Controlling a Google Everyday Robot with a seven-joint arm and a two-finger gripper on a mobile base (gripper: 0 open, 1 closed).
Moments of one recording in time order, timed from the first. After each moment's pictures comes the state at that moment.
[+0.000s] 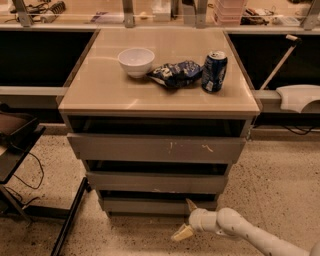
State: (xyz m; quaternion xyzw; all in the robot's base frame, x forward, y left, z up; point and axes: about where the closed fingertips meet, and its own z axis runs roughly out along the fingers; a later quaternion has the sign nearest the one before) arm 0.523 -0.097 0.246 -0.47 0.76 0.23 0.38
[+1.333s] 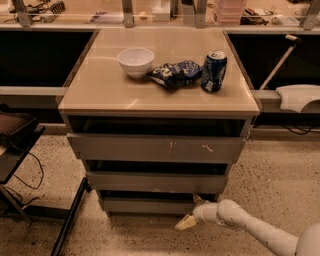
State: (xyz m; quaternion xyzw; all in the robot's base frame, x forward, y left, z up) arm 0.573 -0.127 0.233 -0.45 0.78 0.19 0.38
